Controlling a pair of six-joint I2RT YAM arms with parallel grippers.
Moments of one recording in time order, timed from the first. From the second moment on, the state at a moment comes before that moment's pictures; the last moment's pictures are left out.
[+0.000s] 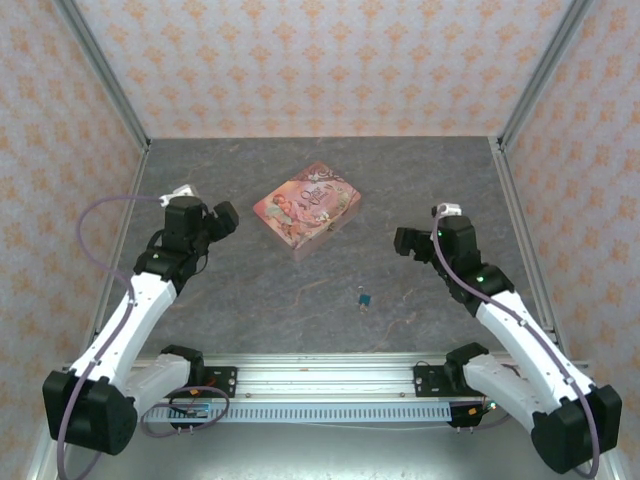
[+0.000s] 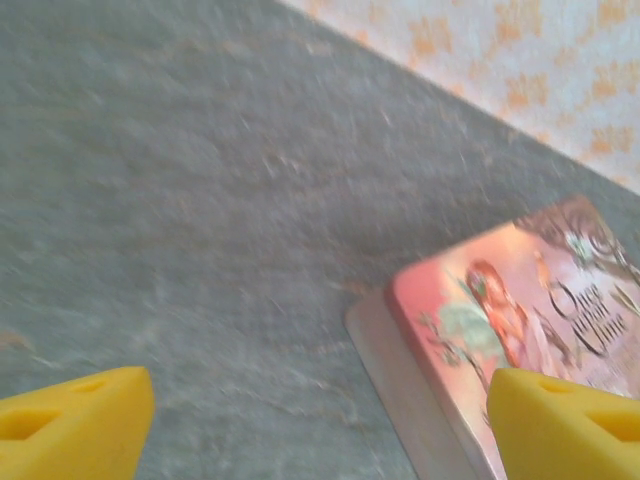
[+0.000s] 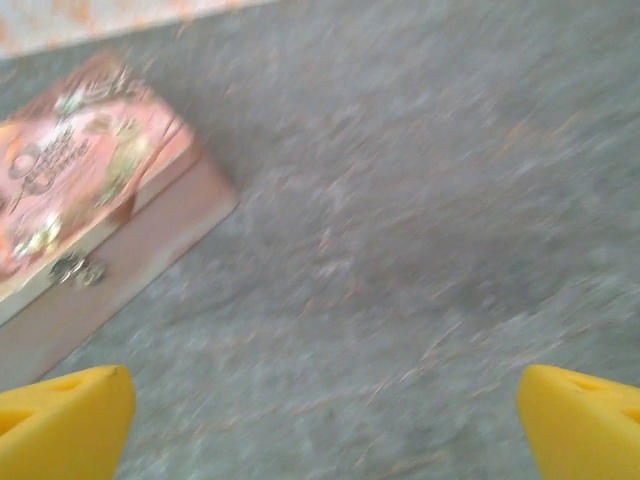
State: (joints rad) left arm -0.14 0.98 0.79 -0.40 -0.21 -0.56; right arm 0.33 0.85 0.67 -0.40 0.16 0.33
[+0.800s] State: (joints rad) left arm -0.10 1.09 0.32 0.28 -0.52 -0.19; right arm 0.04 1.30 0.36 0.45 0.09 0.22
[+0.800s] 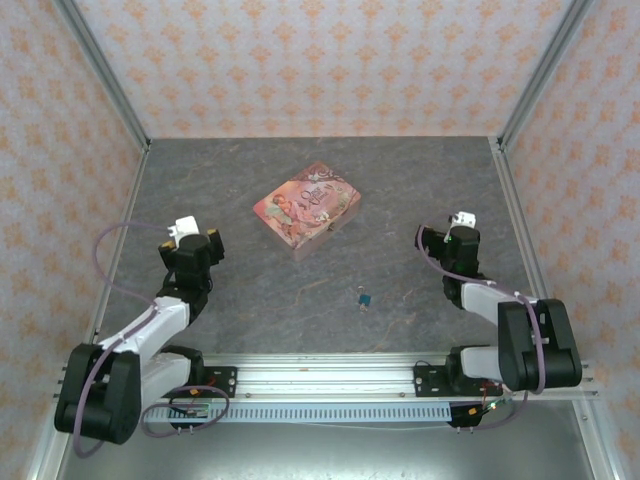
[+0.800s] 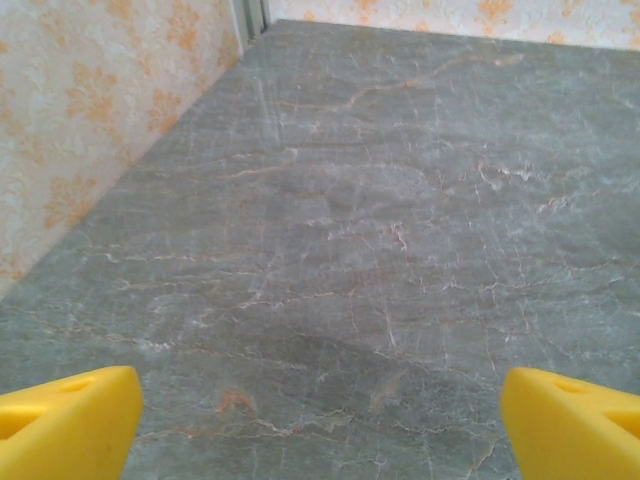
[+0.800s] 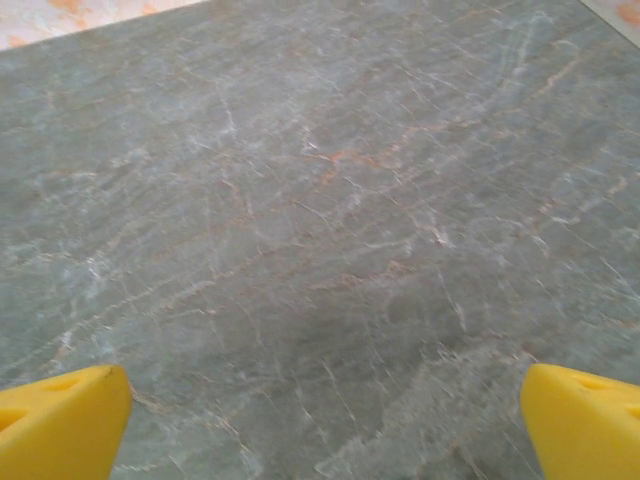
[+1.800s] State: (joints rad) left arm -0.03 1.50 0.41 0.67 -0.26 -0.09; right arm 0.03 1.37 0.36 0.59 0.05 0.15
